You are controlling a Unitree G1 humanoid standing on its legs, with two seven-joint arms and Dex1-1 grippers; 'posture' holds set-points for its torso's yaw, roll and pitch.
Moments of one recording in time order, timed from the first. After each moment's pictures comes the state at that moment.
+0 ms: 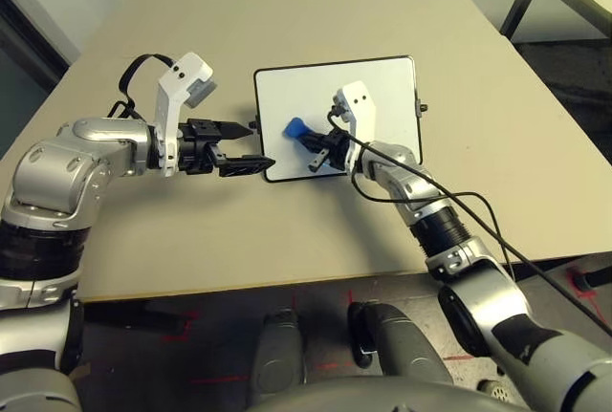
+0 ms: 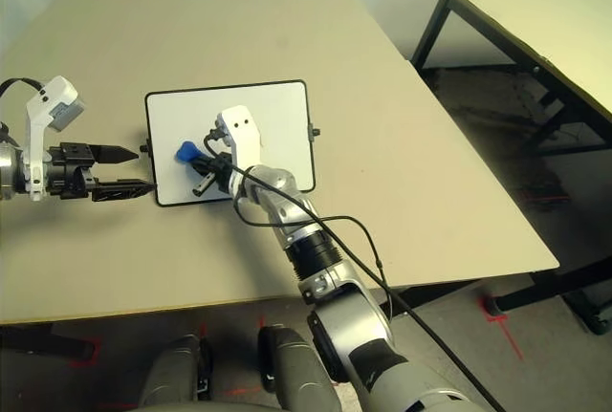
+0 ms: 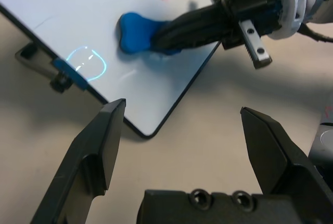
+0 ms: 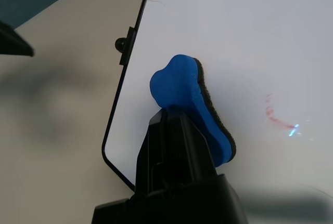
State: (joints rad) left arm -0.55 0.95 0.01 -0.19 -0.52 0.98 -1.01; right arm -0.72 -0.04 0.24 0.40 0.04 0.40 0.57
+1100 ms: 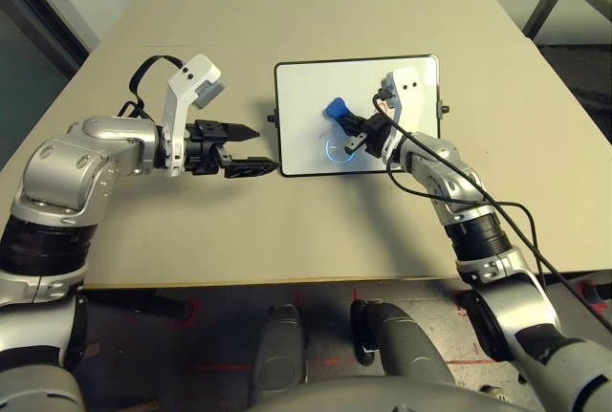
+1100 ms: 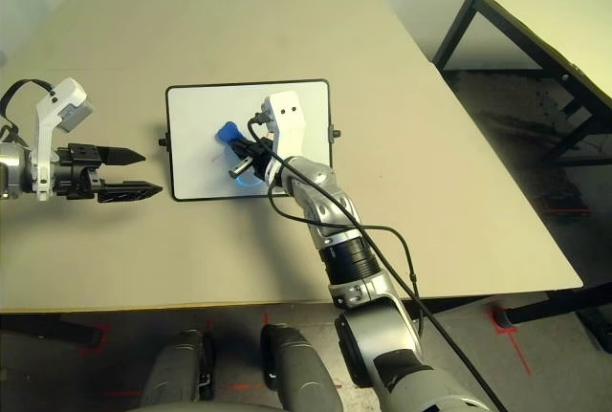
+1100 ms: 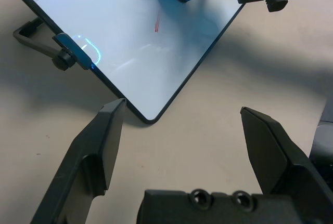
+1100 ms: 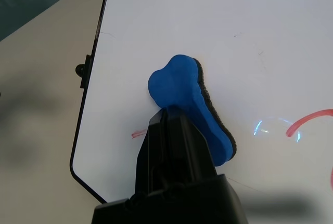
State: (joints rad) left arm -0.56 0.94 -0.02 -0.18 -0.52 0.98 -1.03; right arm -0.66 -0.14 0.17 0.18 0.09 0.53 0.50
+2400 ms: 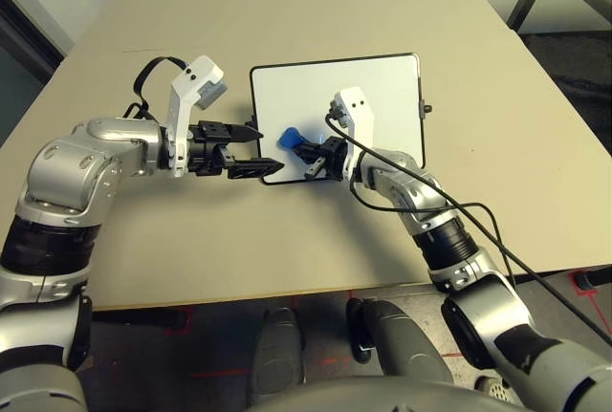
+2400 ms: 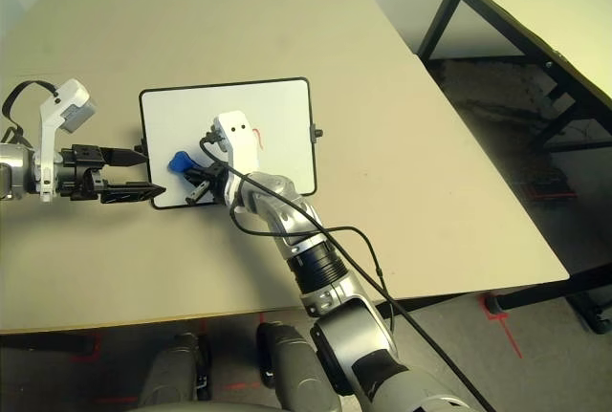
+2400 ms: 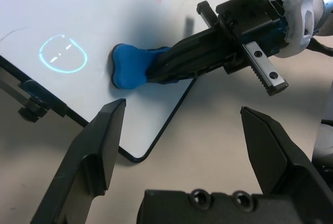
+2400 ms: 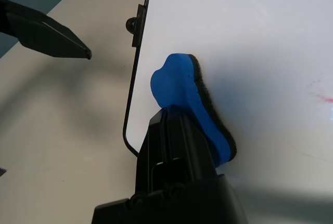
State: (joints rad) left arm -0.56 0.92 -0.02 -0.18 -0.53 0.98 -1.03; right arm -0.68 -0.02 0.29 0.23 0.12 0.61 0.56
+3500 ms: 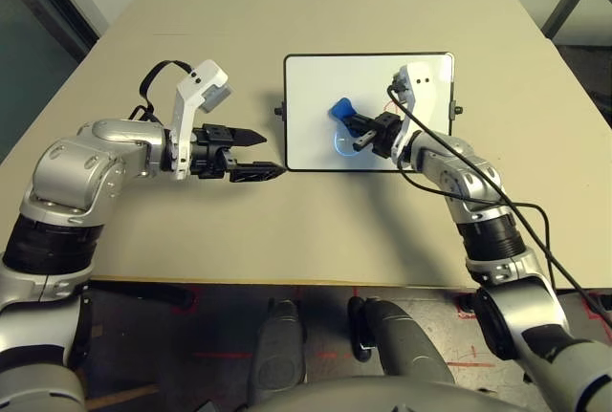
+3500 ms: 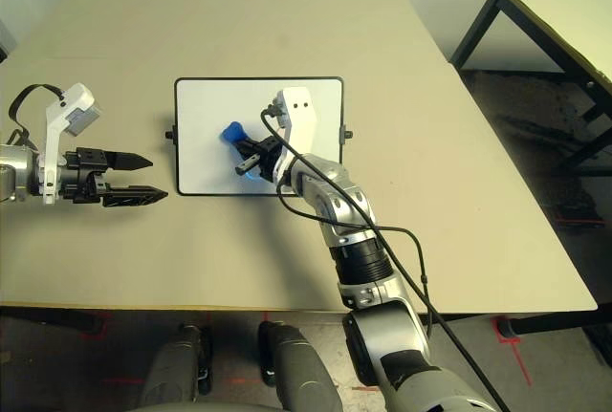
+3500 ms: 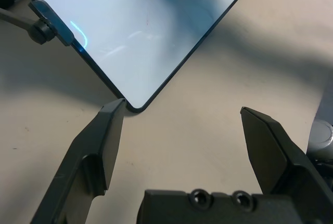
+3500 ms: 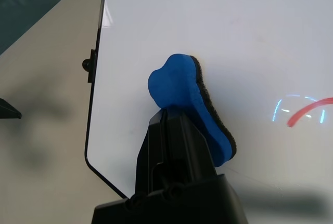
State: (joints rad) left arm -0.57 0.92 -0.05 -0.16 -0.53 0.98 -1.05; right arm -0.65 -0.20 0.11 0.07 0.19 0.69 0.50
